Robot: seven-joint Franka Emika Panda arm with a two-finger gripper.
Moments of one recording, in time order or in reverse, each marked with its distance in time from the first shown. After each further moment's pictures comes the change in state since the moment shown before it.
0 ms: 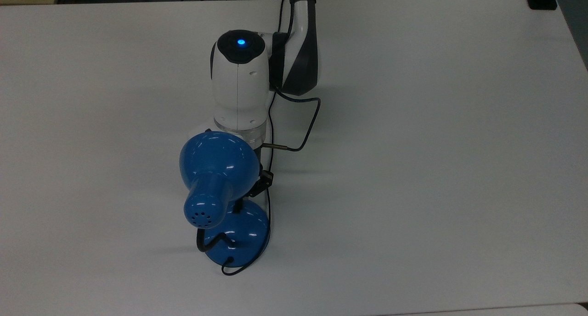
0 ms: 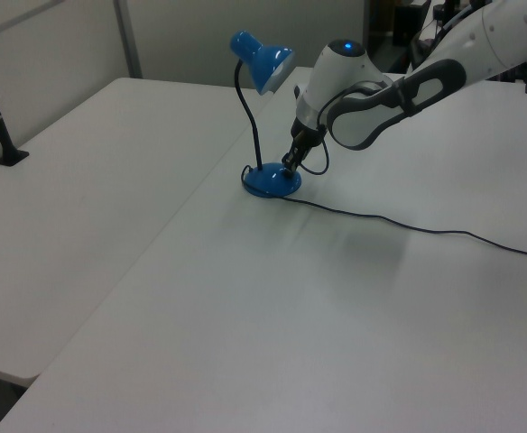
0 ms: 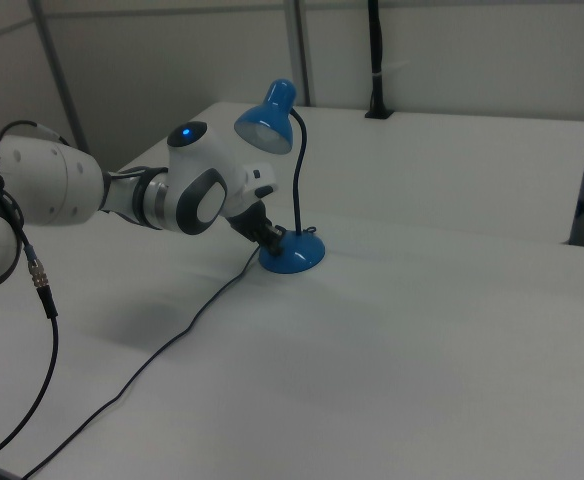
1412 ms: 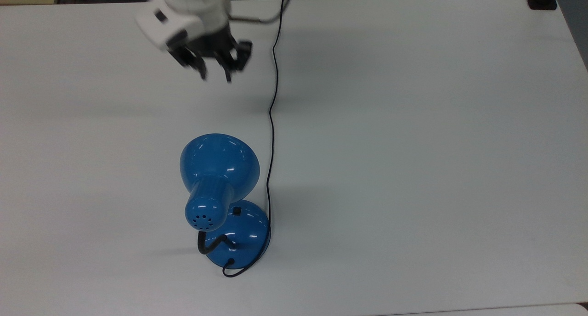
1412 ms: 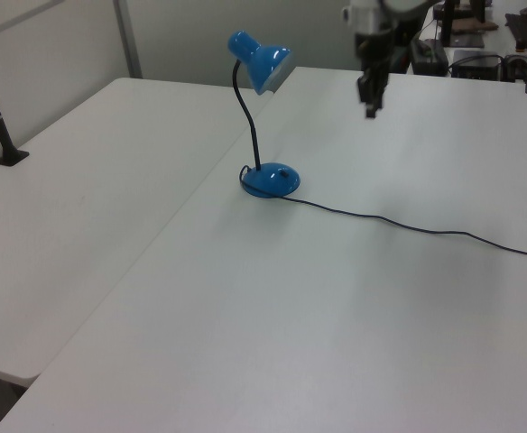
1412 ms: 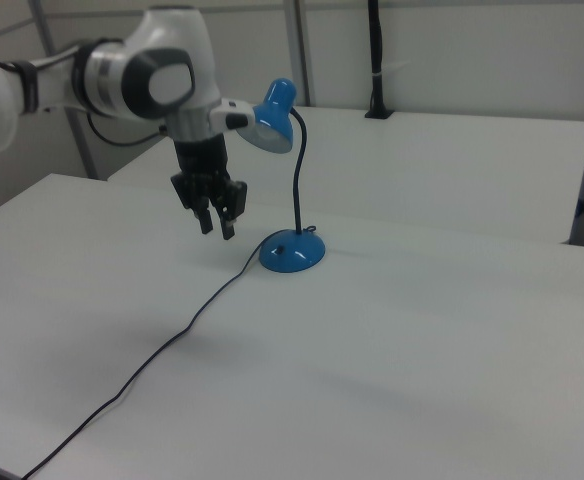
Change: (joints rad) arm -0.023 -0.440 -0.035 -0.026 -0.110 -0.872 -0.101
